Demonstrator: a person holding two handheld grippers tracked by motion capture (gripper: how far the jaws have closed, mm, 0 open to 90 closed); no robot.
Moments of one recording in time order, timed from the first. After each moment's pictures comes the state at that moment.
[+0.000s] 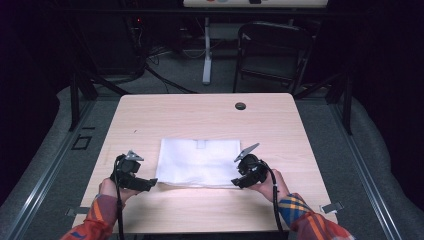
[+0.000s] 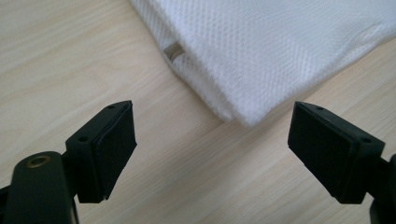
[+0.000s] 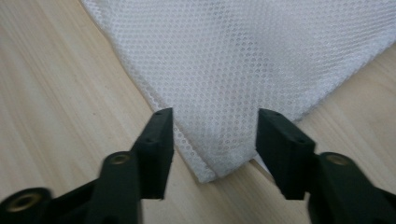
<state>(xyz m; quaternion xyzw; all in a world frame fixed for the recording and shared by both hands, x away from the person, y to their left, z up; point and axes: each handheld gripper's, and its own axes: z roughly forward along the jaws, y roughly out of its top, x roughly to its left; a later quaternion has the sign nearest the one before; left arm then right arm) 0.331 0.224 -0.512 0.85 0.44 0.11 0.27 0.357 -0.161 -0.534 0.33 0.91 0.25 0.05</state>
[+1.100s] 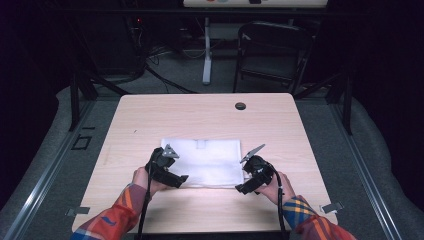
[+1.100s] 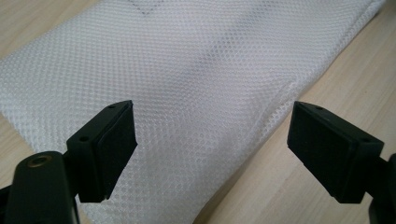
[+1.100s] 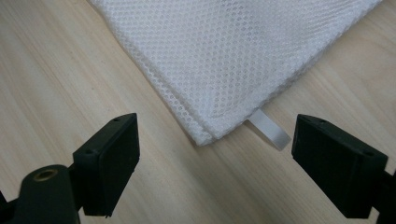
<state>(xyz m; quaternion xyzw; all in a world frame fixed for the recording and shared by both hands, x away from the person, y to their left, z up) 0.353 0.143 -0.517 0.89 0.33 0.10 0.28 0.349 -0.174 -0.532 0.35 0.91 0.23 0.04</state>
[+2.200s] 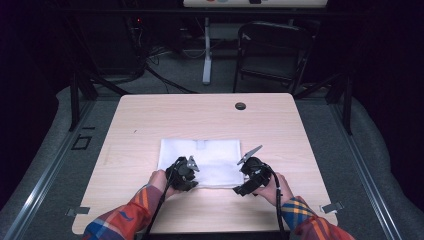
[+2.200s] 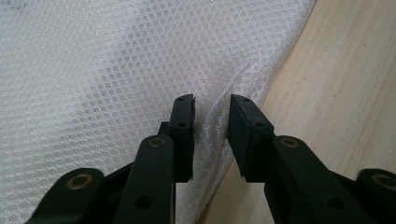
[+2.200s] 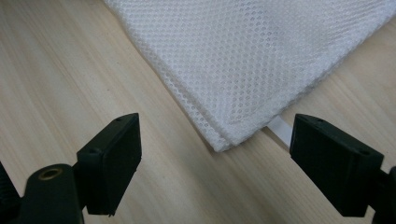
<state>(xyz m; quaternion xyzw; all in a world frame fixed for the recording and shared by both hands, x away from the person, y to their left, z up) 0.356 0.097 -0.554 0.95 0.21 0.07 0.21 0.346 -0.167 -0.532 0.34 0.91 0.23 0.03</state>
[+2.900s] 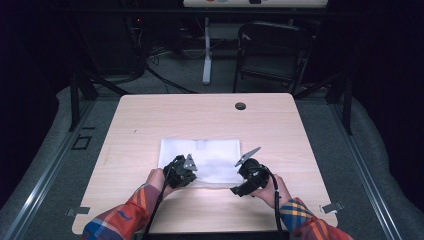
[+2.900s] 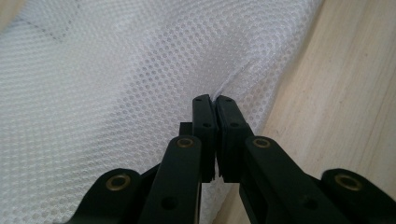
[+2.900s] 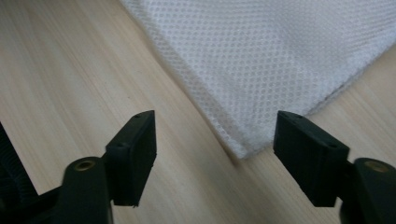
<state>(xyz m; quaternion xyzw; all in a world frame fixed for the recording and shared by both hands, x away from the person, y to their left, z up) 0.355 0.104 -0.542 0.94 0.20 0.11 0.25 0.338 -0.159 -0.528 0.33 0.91 0.25 0.03</state>
